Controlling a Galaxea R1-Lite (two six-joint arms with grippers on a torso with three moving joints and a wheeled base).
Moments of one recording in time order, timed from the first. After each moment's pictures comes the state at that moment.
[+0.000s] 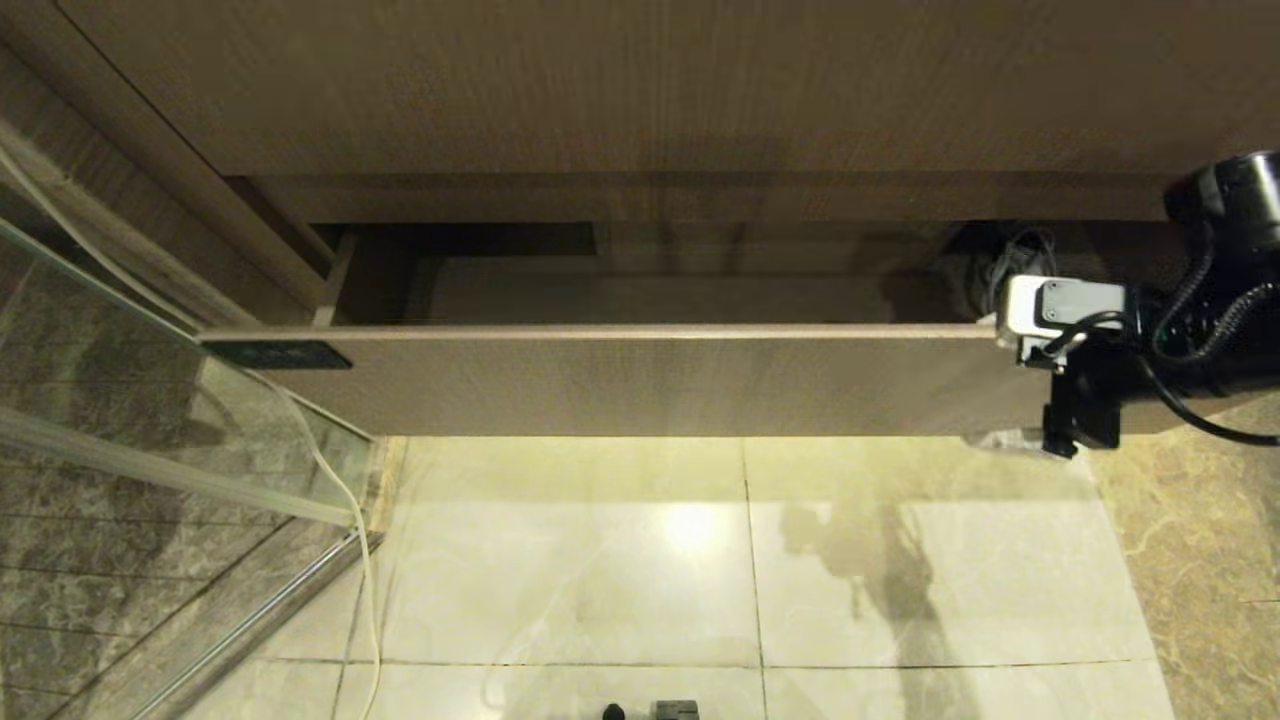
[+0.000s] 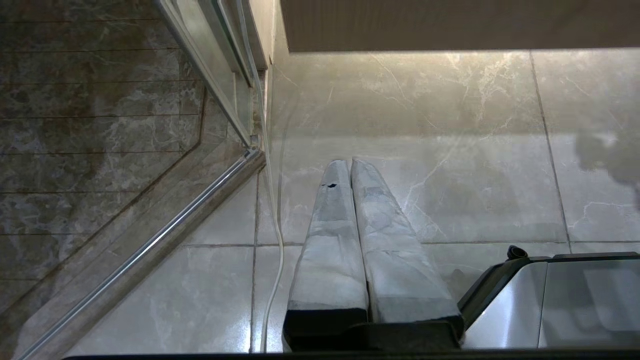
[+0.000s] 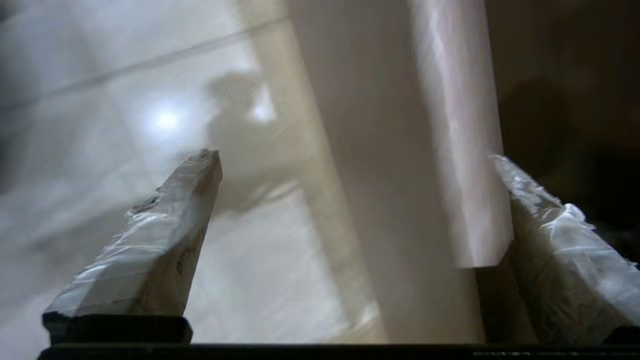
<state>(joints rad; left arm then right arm) 0.00 0.00 0.00 0.00 0.00 0.00 0.07 1.60 -1.24 0.36 0.29 -1.18</state>
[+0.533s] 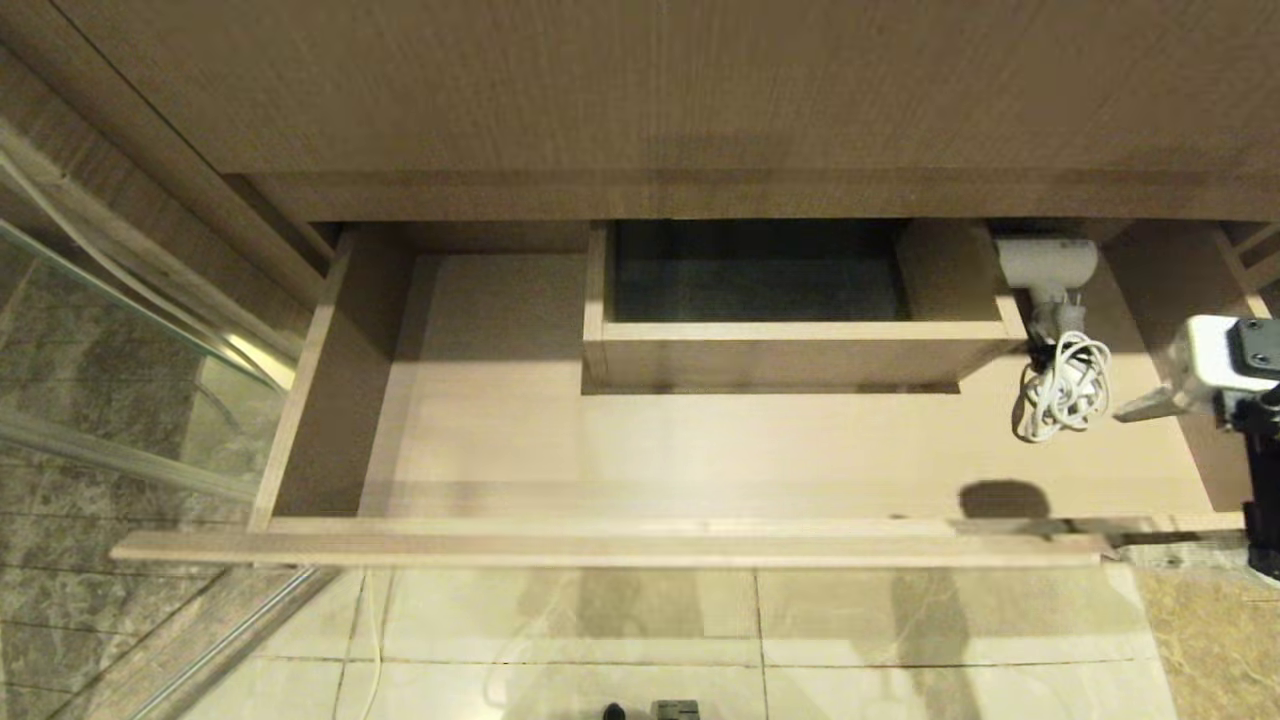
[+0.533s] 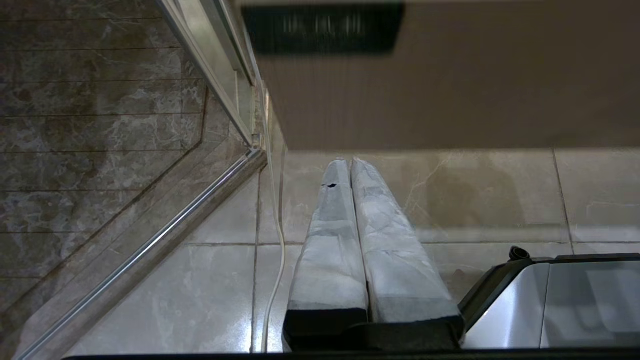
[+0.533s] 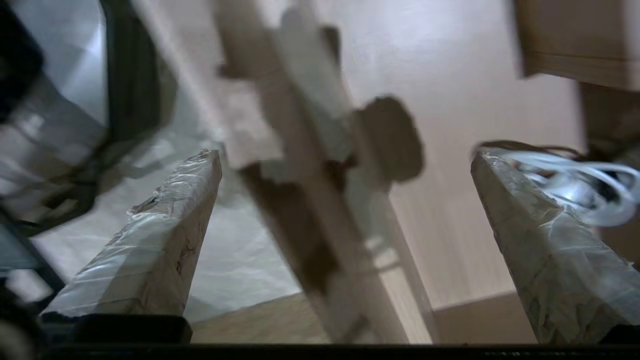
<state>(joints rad) 0.00 0.00 0.00 0.00 0.00 0.00 0.02 1.32 -1.20 0.77 0.30 -1.09</state>
